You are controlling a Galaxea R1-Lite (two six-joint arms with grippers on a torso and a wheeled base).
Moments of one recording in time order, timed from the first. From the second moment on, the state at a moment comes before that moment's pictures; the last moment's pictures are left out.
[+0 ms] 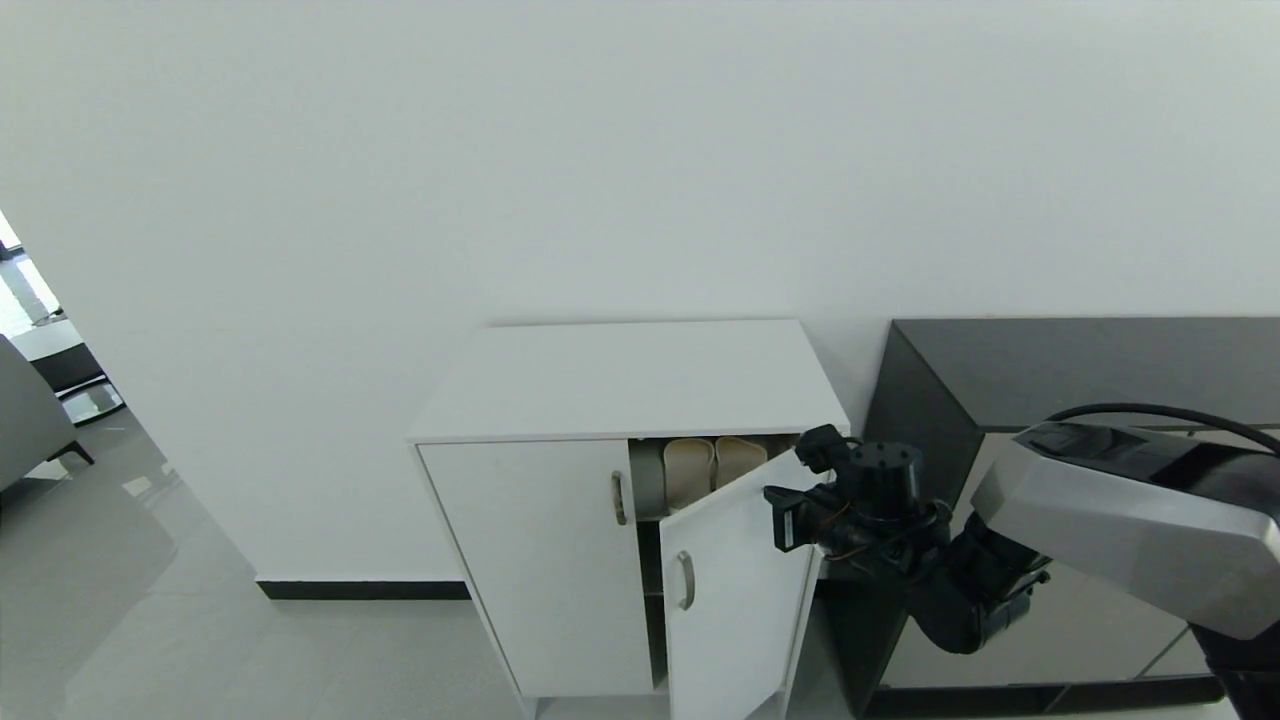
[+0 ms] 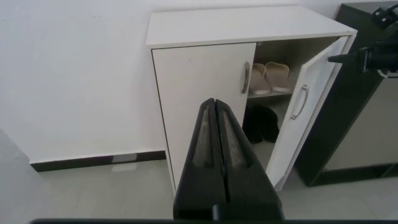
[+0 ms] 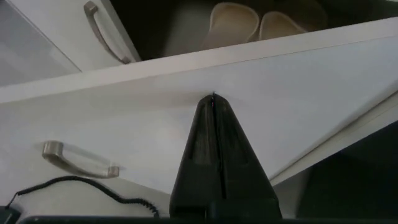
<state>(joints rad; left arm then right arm) 0.00 0.00 0.00 0.00 -0.07 0.02 0.51 2.41 -1.01 -1.12 0.07 0.08</state>
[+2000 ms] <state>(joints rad) 0.00 0.00 0.00 0.00 -0.07 0.02 0.47 2.54 -1.23 -1.06 -0.14 0.13</state>
